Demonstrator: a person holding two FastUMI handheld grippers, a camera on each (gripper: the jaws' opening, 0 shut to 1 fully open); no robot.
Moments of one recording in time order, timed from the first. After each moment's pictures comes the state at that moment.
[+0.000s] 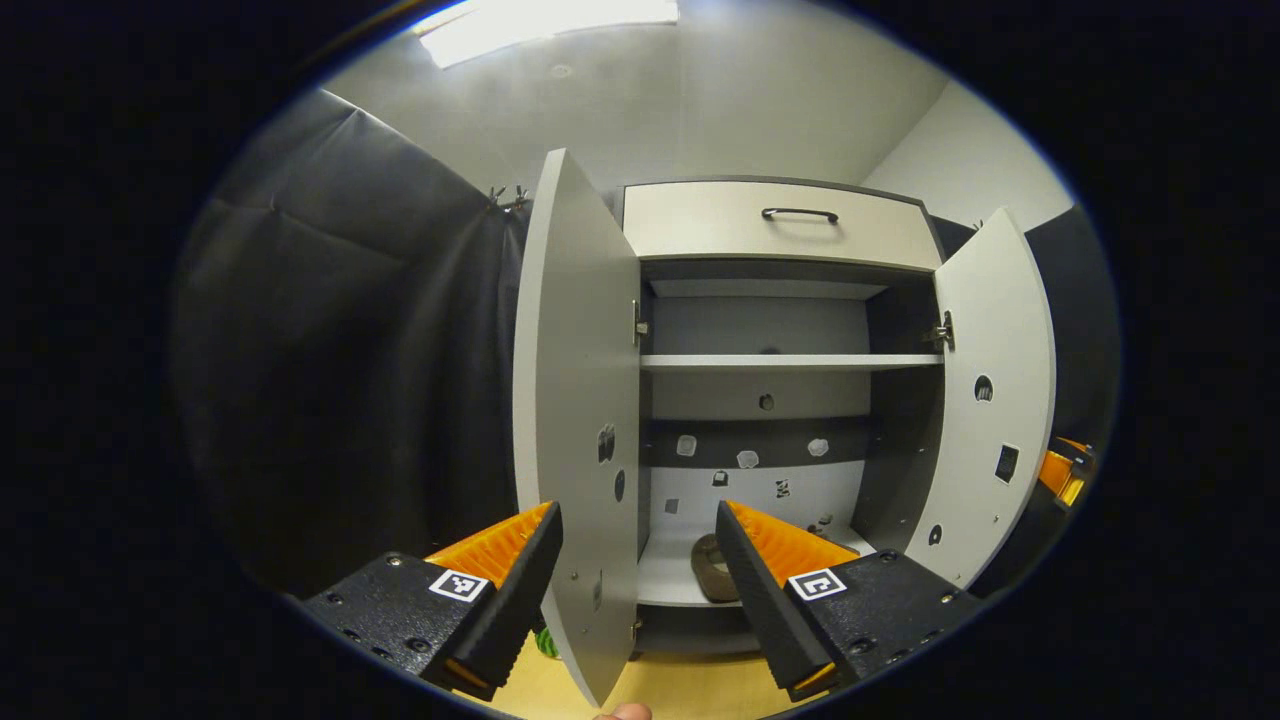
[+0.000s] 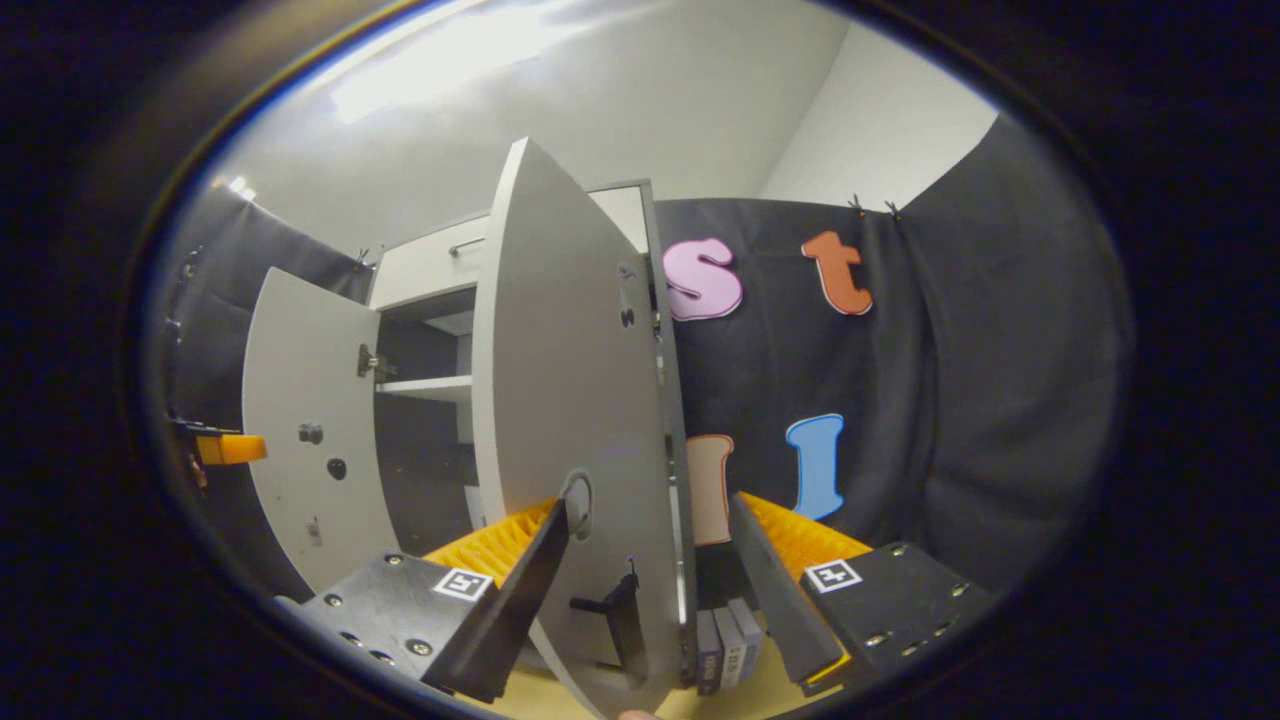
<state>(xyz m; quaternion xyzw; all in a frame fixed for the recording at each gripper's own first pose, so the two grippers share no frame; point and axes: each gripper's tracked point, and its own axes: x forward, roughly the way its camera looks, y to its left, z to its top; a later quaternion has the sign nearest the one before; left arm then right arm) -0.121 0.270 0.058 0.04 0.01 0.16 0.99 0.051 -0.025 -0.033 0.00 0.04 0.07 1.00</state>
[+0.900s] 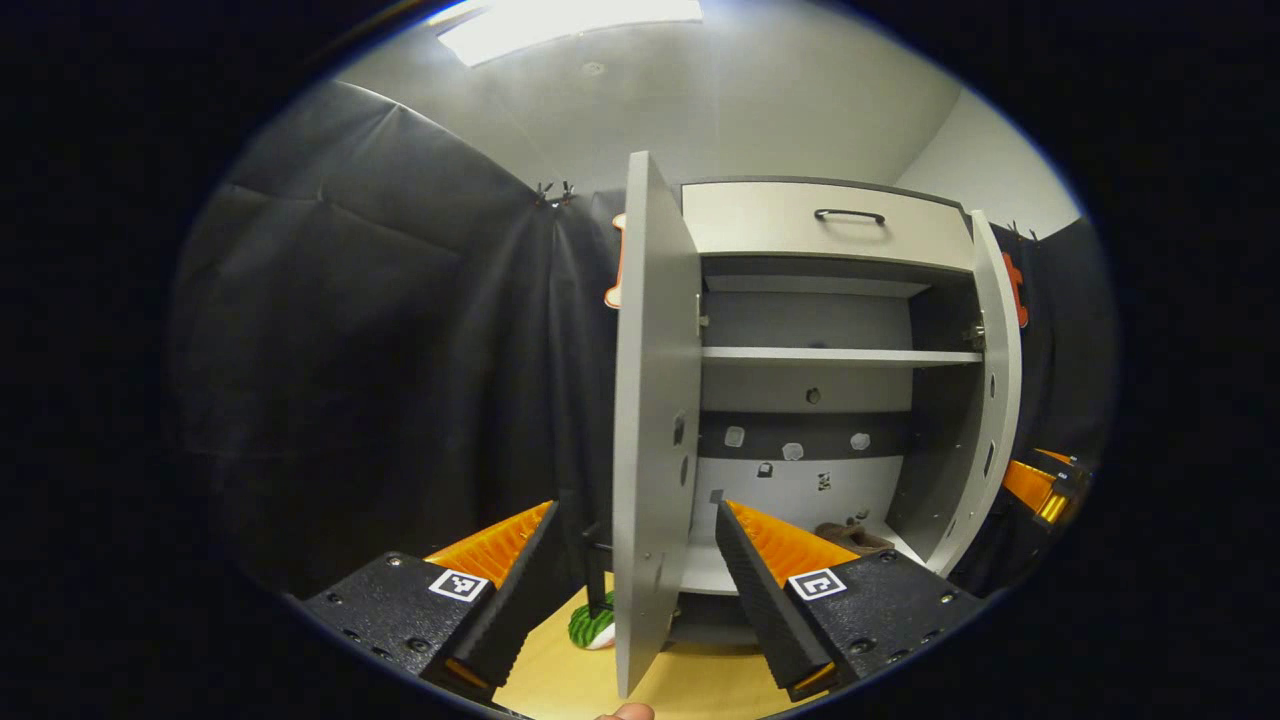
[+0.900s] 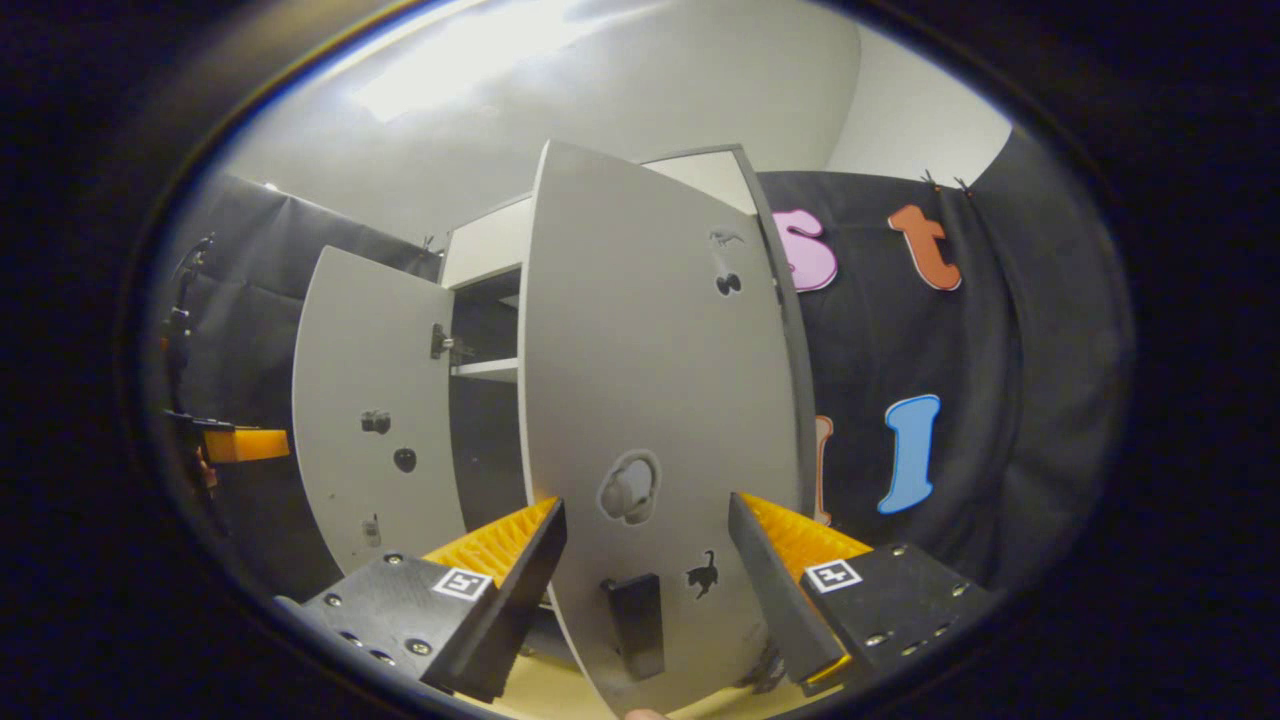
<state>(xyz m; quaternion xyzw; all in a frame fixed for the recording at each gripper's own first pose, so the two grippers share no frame) -0.164 0.318 0.058 0.03 0.02 0.23 0.97 0.065 0.067 -0.061 0.01 0.07 0.17 0.98</state>
